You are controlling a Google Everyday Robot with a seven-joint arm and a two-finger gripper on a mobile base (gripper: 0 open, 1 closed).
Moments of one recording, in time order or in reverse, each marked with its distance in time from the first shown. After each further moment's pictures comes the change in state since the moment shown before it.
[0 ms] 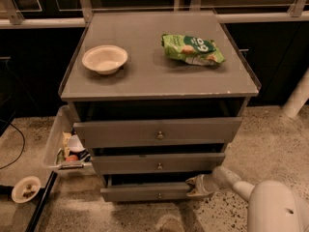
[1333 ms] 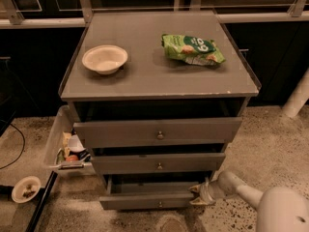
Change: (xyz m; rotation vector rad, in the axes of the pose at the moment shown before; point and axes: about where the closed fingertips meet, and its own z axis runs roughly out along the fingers) arm -0.003 0.042 -0.011 -0.084 -0.068 0.038
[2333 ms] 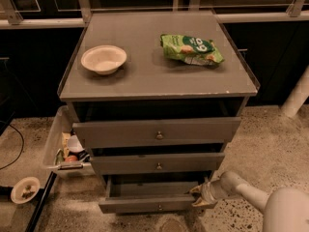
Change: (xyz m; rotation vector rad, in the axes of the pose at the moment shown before) arm -0.006 0.005 -0.020 0.017 0.006 -0.020
